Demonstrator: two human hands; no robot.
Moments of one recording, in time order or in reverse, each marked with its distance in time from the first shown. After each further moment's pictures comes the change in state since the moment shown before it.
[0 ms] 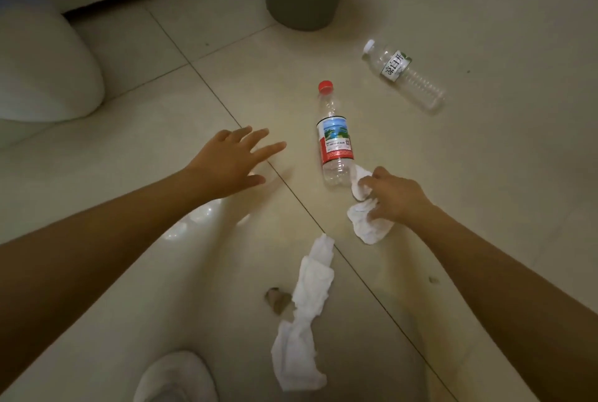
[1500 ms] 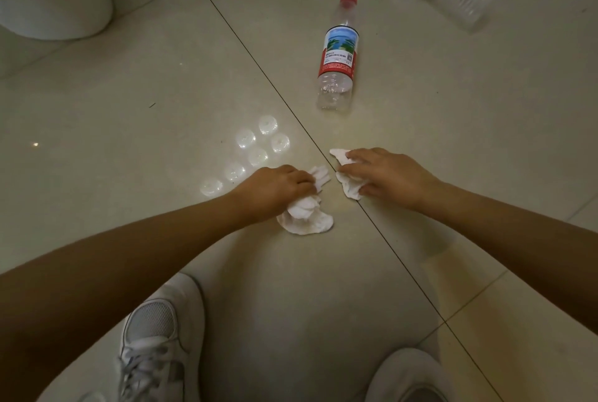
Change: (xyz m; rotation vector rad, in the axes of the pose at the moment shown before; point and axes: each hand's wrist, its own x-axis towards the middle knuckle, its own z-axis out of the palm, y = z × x) left_hand -0.062 0.163 0.058 -0.307 -0.058 0.166; right_hand -0.052 -0.001 0.086 0.051 0.195 -0.567
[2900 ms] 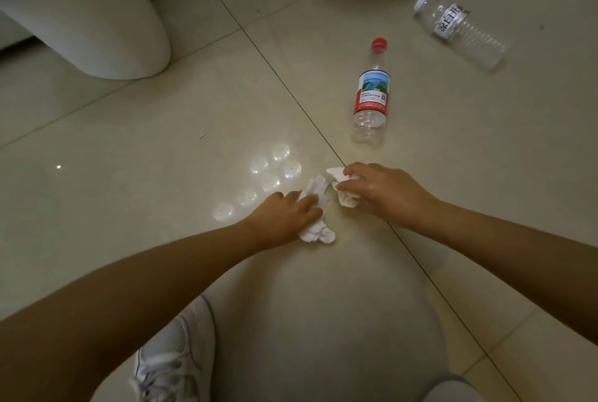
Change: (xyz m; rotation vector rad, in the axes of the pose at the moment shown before) left_hand -0.043 -0.032 0.003 0.326 0.136 0.049; right_hand 0.039 -0.078 -0.046 -0.148 0.032 -0.015
